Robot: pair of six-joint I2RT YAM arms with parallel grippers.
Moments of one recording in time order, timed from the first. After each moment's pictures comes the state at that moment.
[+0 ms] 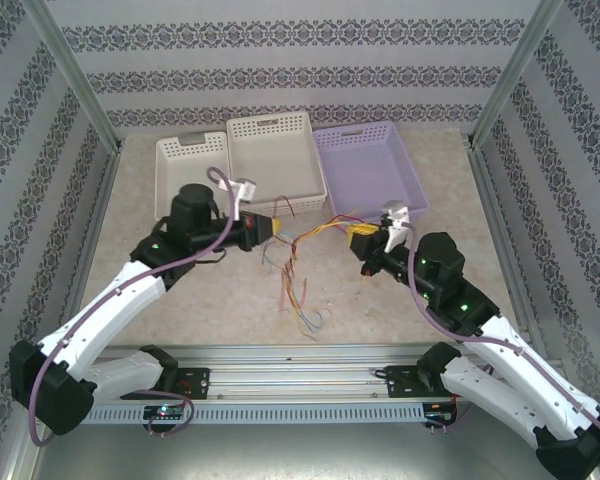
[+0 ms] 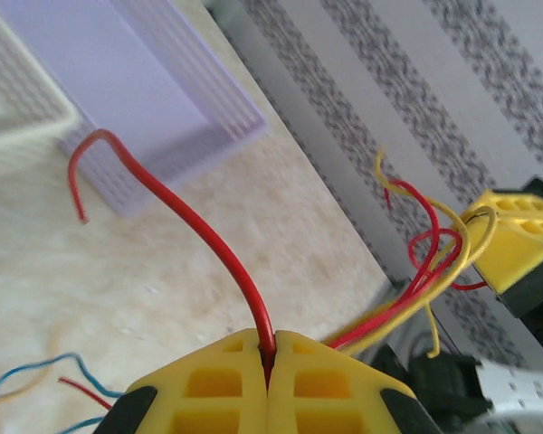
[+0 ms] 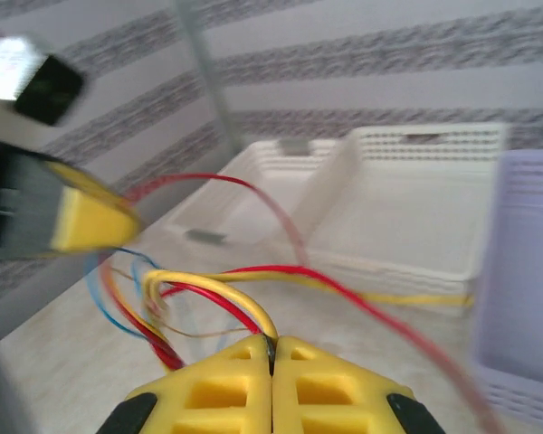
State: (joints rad) left arm -0.46 1.10 0.99 -0.29 0.52 -0.51; right arm 0.59 0.67 0.67 -0.15 -0.12 0.30
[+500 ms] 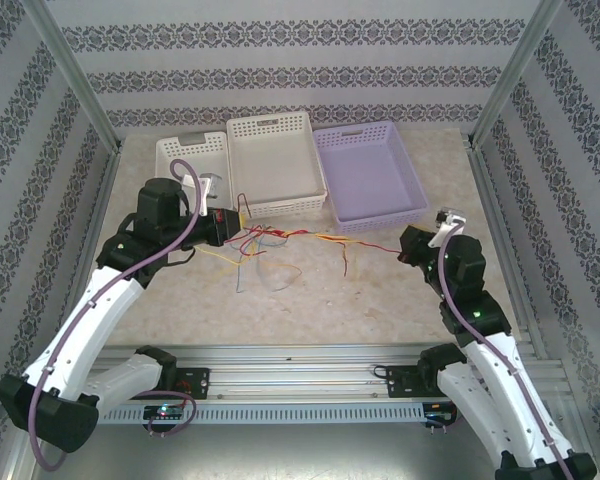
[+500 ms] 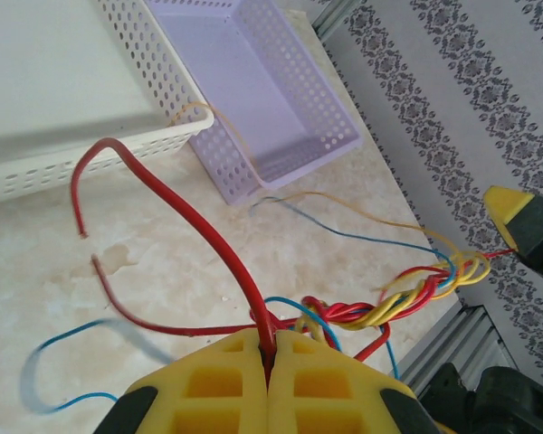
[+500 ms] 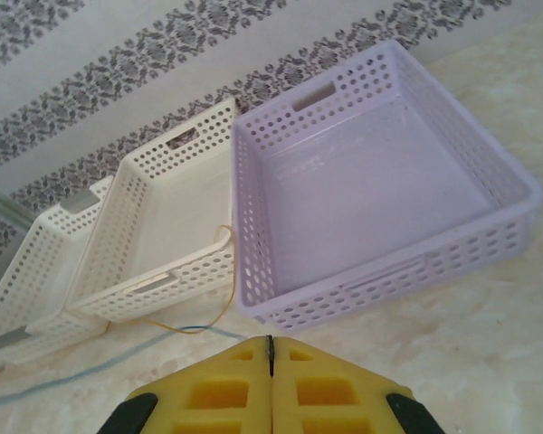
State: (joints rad) left arm -0.31 1.02 1.08 -0.61 0.47 -0.41; right arm 0.21 0.57 0.60 -0.34 -0.03 0.53
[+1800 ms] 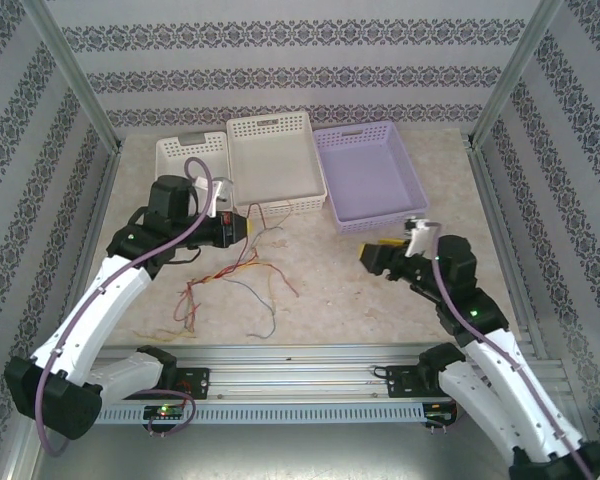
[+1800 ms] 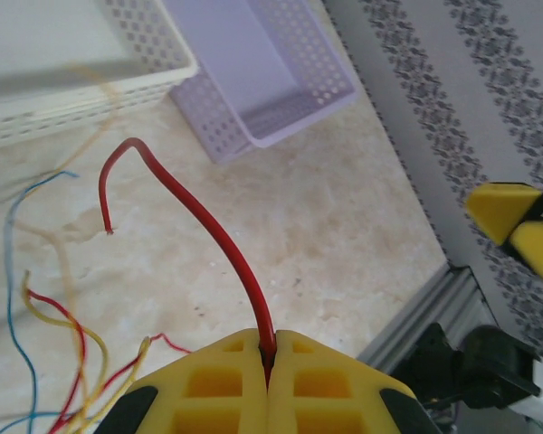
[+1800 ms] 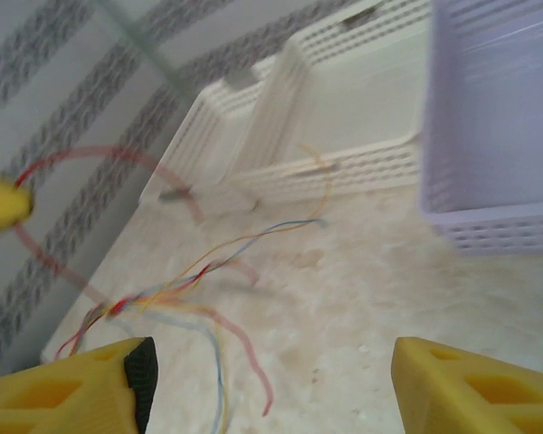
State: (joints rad) left arm -0.34 1.10 1.10 -0.62 0.56 -0.39; right arm 0.39 0.62 0.61 -0.34 -0.37 0.48
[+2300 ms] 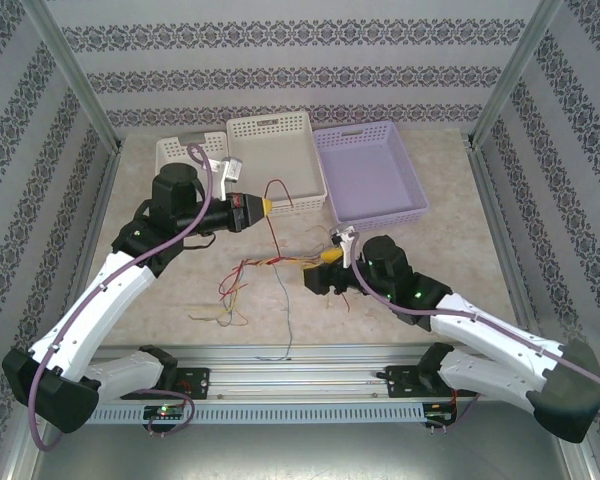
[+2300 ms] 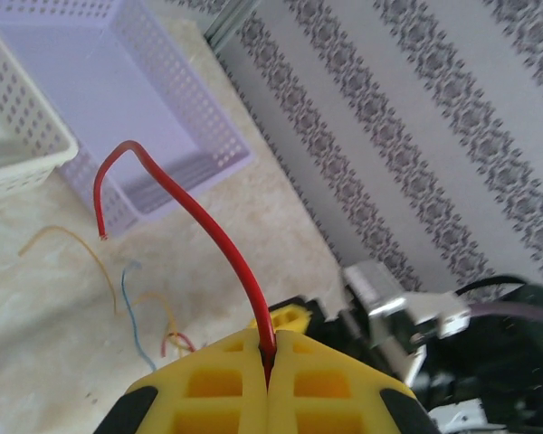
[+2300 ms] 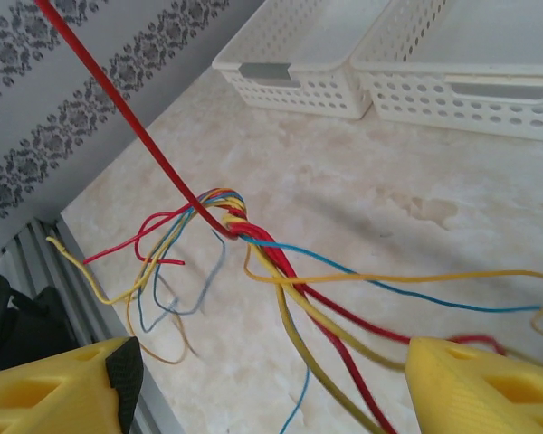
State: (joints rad) left arm -0.42 1.13 1.16 -0.39 0.58 -0.59; right arm 0.79 0.97 0.59 -0.03 -0.23 0.42
